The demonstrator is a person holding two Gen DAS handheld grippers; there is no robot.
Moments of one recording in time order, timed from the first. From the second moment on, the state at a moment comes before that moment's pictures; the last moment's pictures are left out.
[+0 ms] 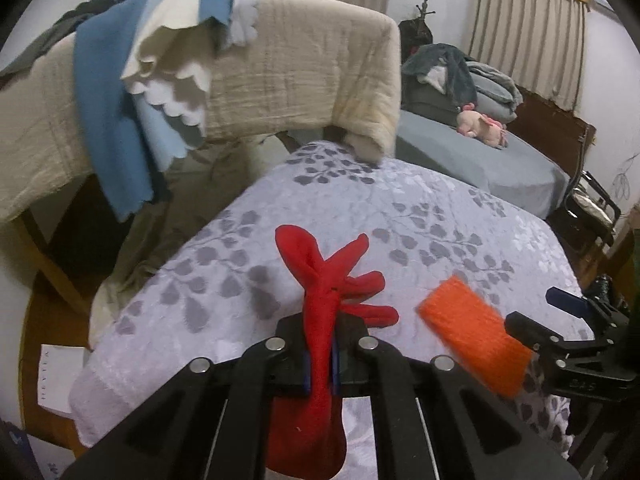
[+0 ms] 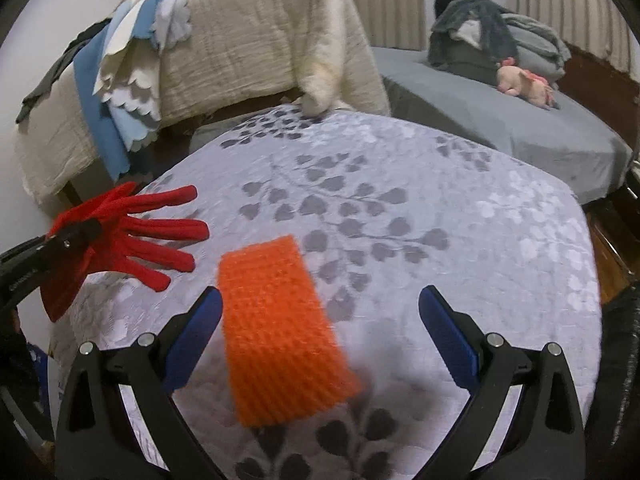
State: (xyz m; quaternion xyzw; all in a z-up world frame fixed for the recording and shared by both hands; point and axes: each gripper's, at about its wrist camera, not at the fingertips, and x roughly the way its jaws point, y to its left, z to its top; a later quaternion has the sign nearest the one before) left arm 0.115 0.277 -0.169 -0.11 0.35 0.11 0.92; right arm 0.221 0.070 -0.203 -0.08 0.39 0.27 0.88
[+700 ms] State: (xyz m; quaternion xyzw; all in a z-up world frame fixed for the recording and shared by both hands) left arm 0.103 0.277 -0.177 -0.11 0.35 0.12 0.92; right arm 0.214 0.098 -0.212 -0.12 0.41 0.32 0.84
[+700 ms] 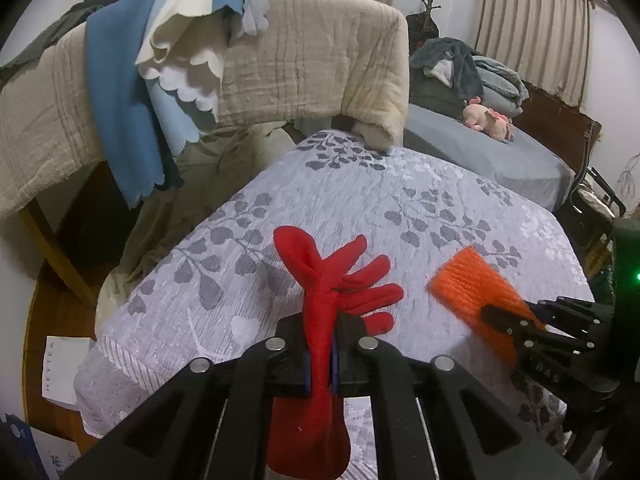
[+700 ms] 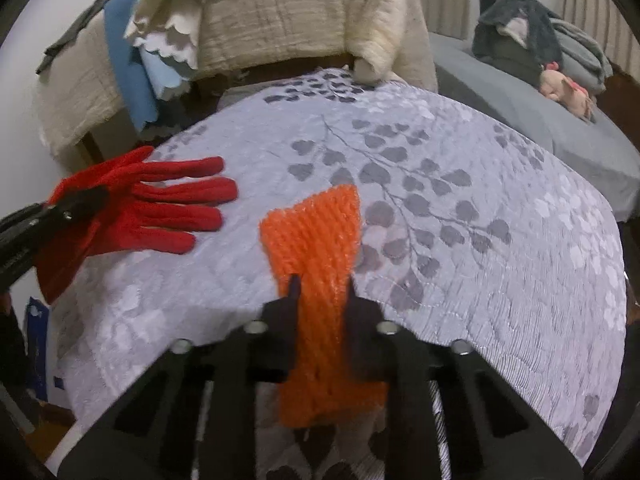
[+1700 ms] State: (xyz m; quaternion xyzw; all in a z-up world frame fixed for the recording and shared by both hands) left arm 0.112 0.156 -0.080 -0.08 0.29 0.01 0.95; right arm 0.182 -0.027 -0.087 -0.04 0.33 0.25 0.91
